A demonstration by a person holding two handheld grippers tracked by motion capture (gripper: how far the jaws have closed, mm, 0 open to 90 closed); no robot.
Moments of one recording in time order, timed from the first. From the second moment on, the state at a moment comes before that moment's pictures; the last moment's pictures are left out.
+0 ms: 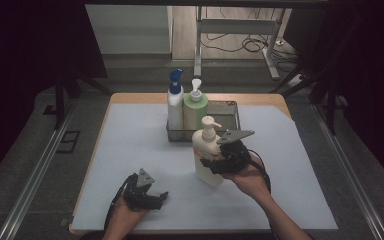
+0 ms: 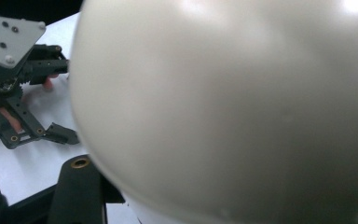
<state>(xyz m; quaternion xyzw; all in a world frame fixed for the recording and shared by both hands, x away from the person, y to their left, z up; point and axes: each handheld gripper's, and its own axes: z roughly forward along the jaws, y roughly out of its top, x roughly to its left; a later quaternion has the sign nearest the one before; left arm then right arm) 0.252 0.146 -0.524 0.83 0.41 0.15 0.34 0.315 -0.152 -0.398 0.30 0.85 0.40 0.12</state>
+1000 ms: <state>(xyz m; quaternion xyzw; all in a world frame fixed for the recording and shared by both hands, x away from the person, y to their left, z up) 0.253 0.146 -0.524 0.83 0.41 0.15 0.34 0.350 -0.202 -0.353 0.37 0.82 0.41 0.17</state>
